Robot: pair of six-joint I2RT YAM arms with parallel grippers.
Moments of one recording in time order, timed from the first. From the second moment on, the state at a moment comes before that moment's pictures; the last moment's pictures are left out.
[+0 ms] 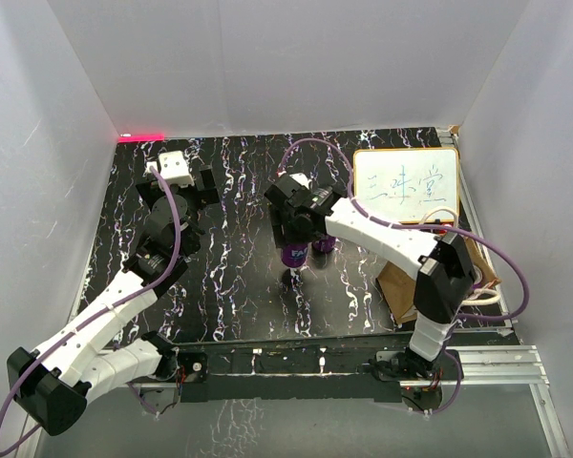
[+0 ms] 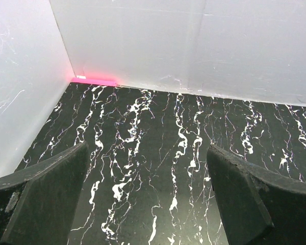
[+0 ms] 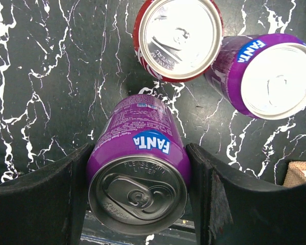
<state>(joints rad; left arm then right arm) -0.61 0.96 0.85 0.12 -0.81 0.01 0.85 1.77 1.57 -0.92 0.24 0.57</state>
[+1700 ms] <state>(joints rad) -0.61 0.96 0.85 0.11 -0.80 -0.02 0.79 1.56 1.64 -1.01 0.25 0.55</state>
